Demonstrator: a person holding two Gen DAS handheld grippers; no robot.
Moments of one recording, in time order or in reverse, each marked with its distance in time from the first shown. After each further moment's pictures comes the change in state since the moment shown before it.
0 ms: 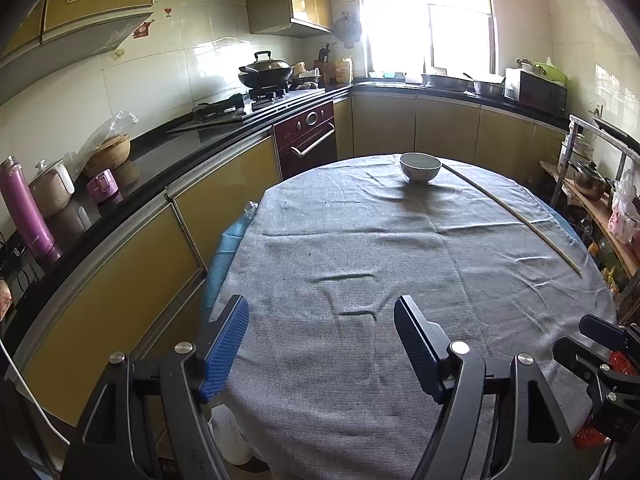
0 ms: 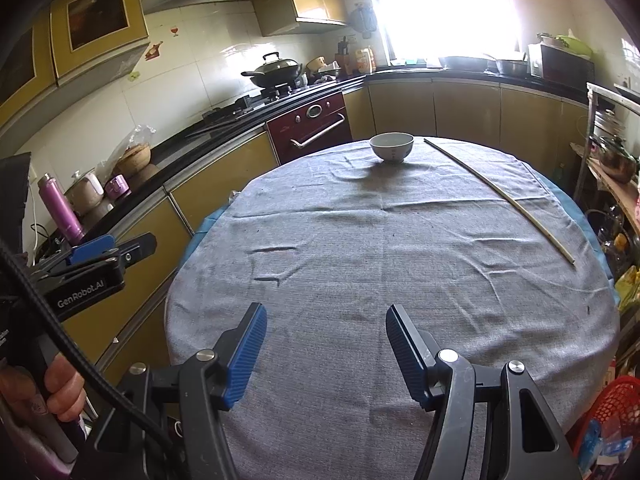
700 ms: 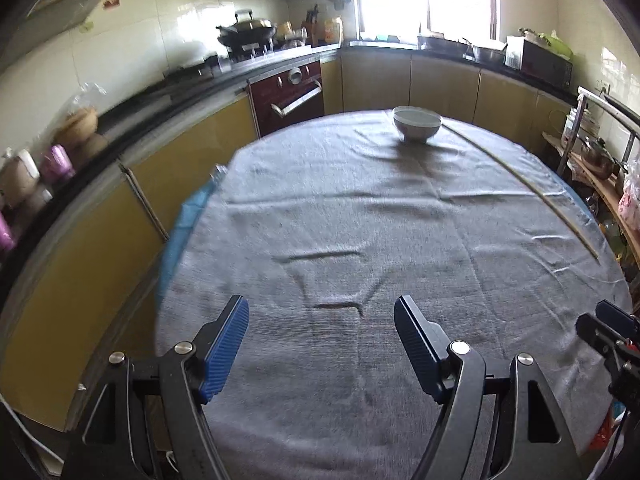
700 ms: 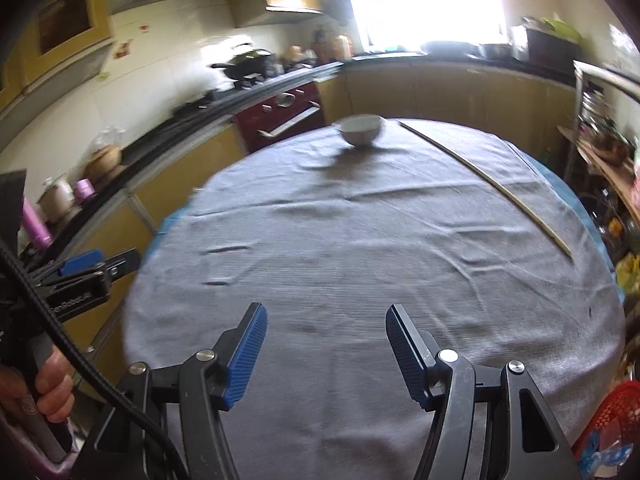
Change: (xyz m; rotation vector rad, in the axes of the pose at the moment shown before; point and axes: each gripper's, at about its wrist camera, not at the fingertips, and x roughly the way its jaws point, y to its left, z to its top) left arm 0.105 -0.029 -0.002 0.013 0.165 -0.039; right arm 0.057 -0.062 0.004 0.064 0.042 -0.075
